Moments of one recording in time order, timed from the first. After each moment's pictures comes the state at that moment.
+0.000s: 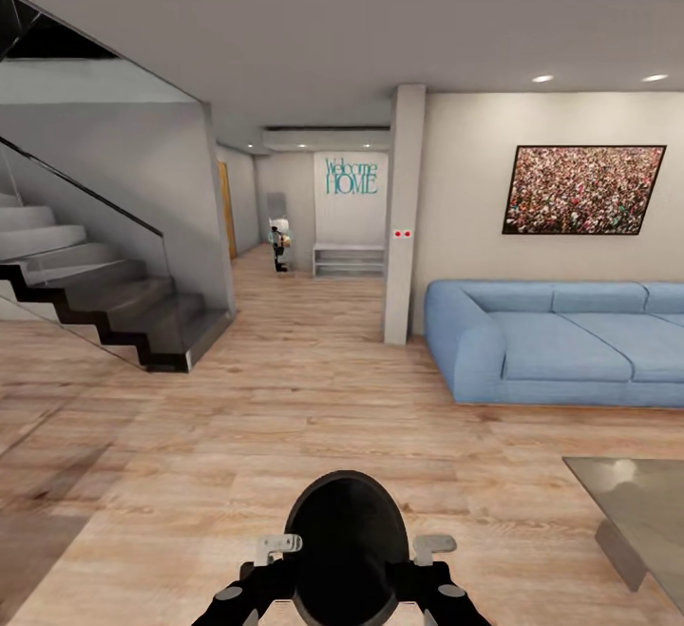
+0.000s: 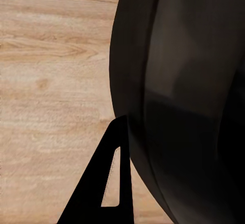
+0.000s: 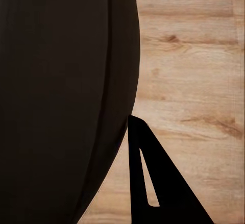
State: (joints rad) left arm -0.41 -0.11 -0.19 -0.39 0.21 0.02 0.01; right arm -0.39 0.13 0.14 -0.44 -0.09 0.09 -0.09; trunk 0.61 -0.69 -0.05
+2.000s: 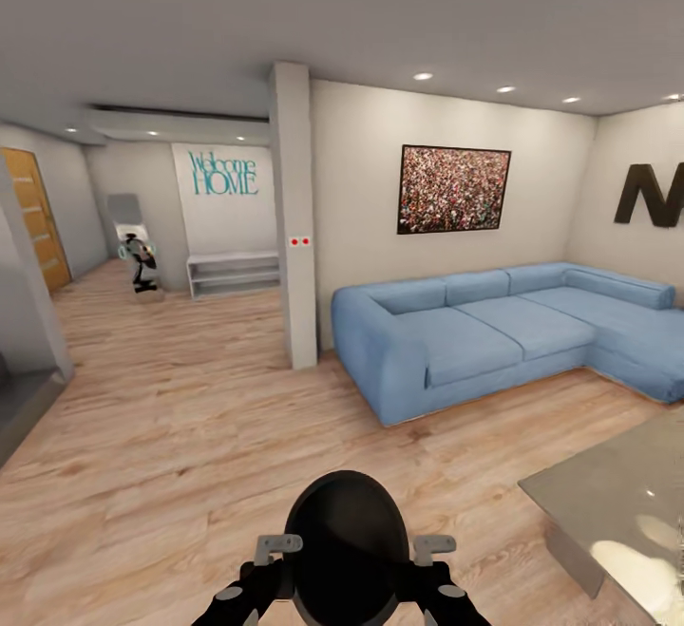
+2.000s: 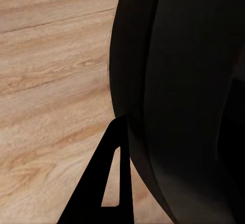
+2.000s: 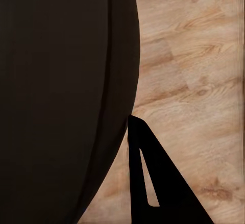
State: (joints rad) left arm -0.41 -0.11 -0.19 -0.39 0.21 0.02 0.01; right arm -0.39 0.13 0.14 -0.44 -0.09 0.09 -0.09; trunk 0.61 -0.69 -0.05
